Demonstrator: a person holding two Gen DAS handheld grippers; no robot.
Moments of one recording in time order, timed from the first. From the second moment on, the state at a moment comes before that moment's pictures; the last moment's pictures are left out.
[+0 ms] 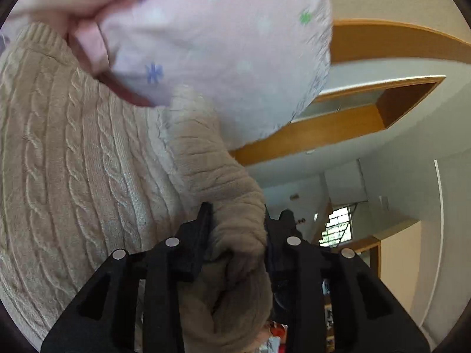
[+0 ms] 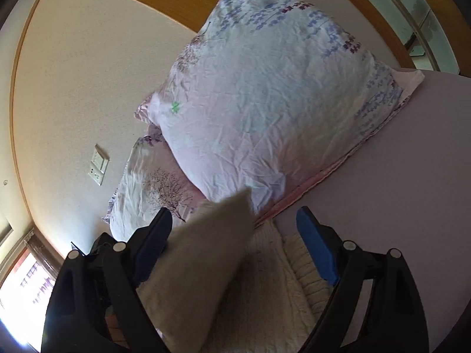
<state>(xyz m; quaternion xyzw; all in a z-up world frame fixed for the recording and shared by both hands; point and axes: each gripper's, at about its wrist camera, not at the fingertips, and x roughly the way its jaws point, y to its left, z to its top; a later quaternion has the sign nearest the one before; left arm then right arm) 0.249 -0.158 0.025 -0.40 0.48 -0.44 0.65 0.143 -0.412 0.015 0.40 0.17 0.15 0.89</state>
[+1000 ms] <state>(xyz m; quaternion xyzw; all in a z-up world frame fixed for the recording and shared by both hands) 0.153 0.001 0.036 -0.18 0.39 -0.28 0.86 0.183 -0.315 -0.028 0.37 0.40 0.31 0.78</state>
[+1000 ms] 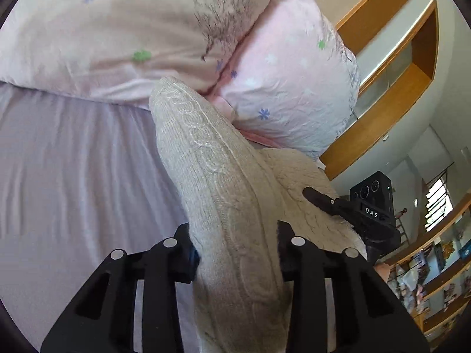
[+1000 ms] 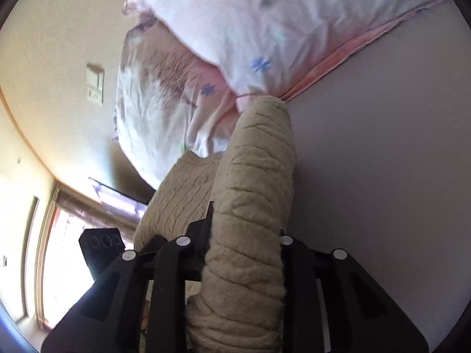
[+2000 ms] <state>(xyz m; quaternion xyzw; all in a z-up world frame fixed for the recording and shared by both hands) 0.094 0.034 0.017 -0.07 0.37 -0.20 0.90 0.123 -0.334 0.007 0.32 0.34 0.19 0.87</state>
